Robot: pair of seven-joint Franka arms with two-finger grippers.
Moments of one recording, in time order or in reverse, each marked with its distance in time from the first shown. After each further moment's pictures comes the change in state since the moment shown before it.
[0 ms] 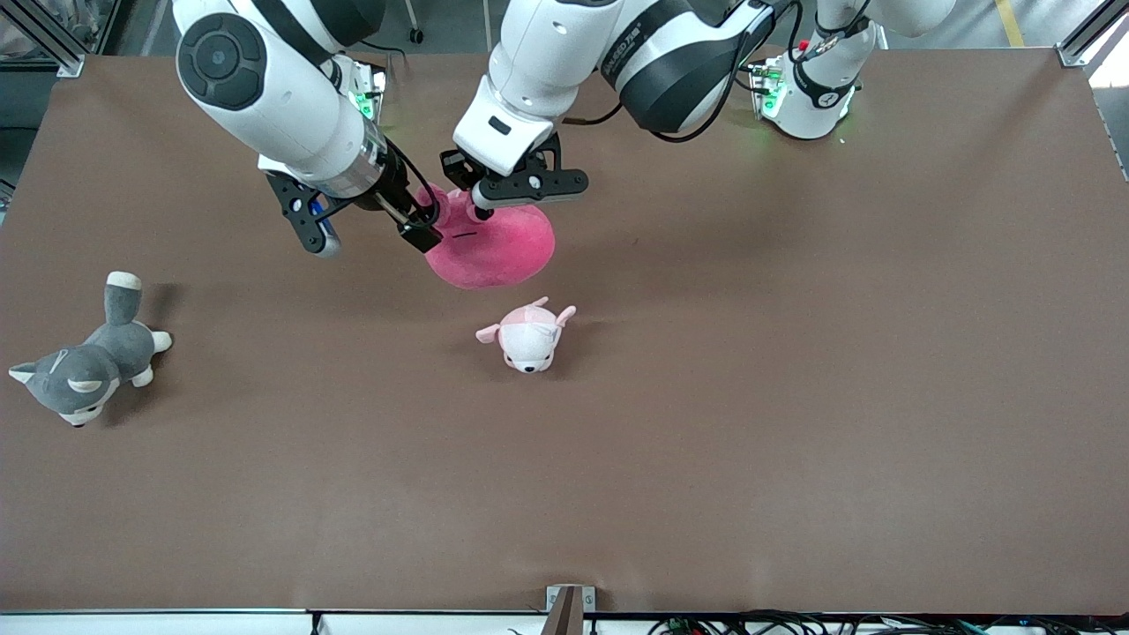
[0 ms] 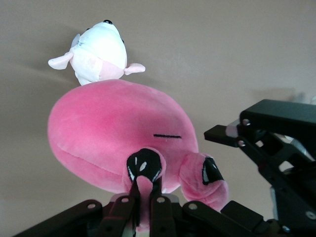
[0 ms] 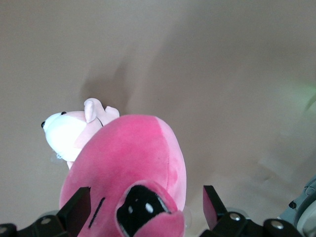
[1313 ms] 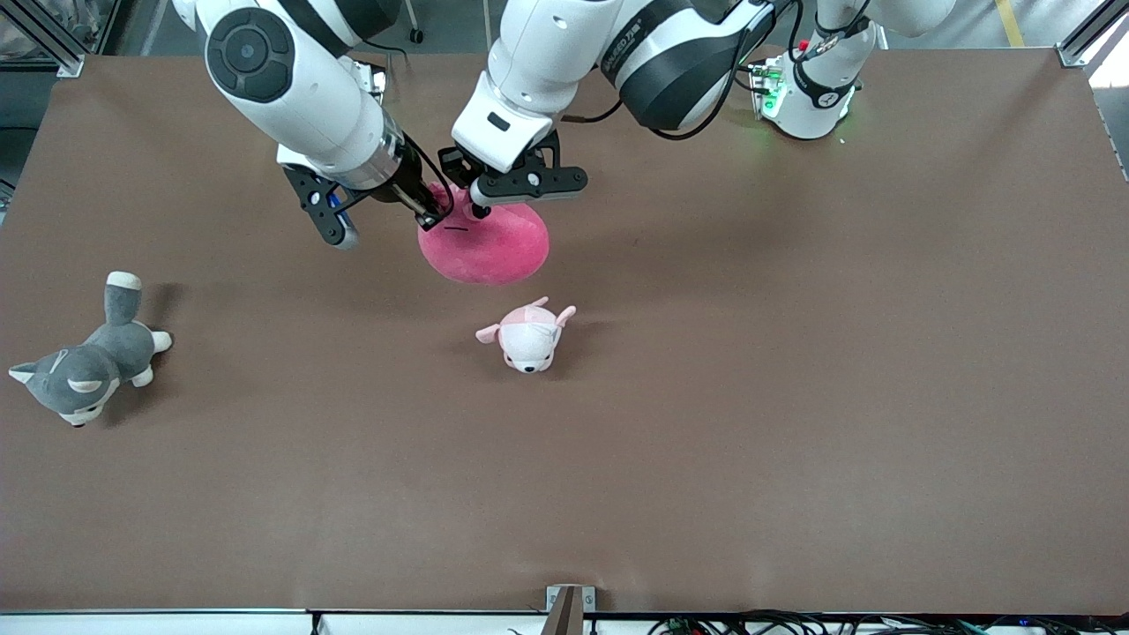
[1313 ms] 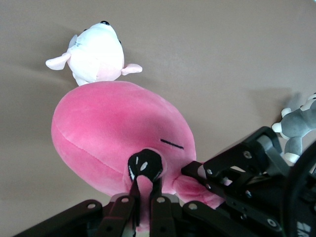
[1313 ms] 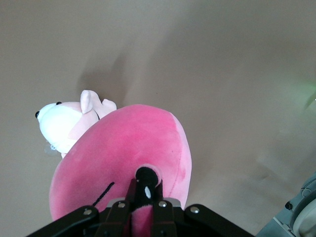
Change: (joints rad) left arm -0.001 0.000 0.000 0.010 0.000 0.002 0.000; right arm 0.035 -0.009 -0.012 -0.014 0.003 0.012 0.004
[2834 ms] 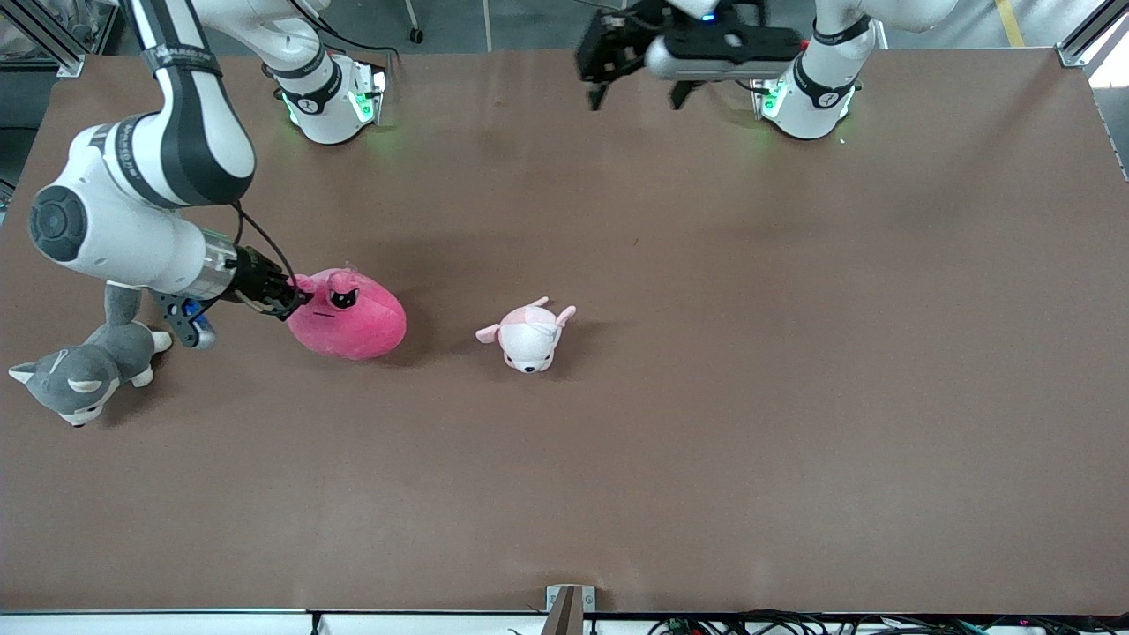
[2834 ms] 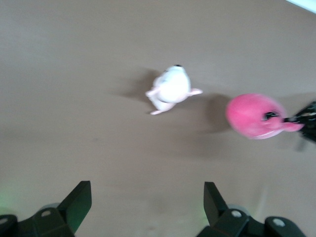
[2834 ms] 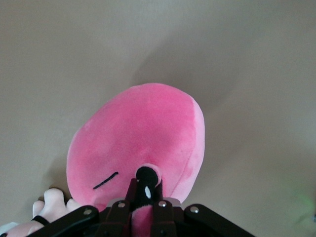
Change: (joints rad) left arm 0.205 -0.319 0.021 0.019 0.055 -0.486 0.238; right arm -0.416 0.000 -0.030 -0.360 -0.002 0.297 -0.661
